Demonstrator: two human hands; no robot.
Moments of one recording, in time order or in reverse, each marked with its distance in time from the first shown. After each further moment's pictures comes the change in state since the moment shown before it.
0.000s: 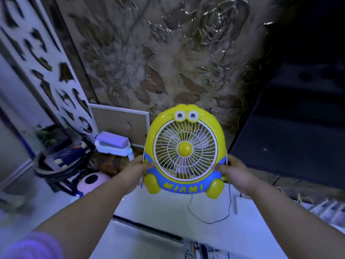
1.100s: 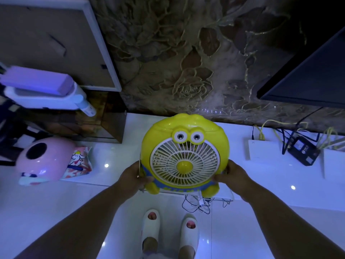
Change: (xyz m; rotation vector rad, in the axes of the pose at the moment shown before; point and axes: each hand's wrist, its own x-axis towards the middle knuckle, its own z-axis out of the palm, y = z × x) left_hand 0.137 -0.256 -0.056 0.383 -0.081 -0.238; right_hand 0.086 0.253 0.022 -0.212 0.101 0.425
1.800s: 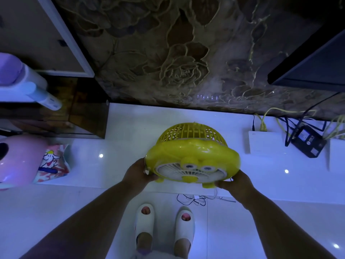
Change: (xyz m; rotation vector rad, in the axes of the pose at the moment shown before) left_hand 0.064 -0.017 0.053 0.323 0.044 -0.086; right_hand 0.035 0.063 -0.010 0.002 0.155 0.110
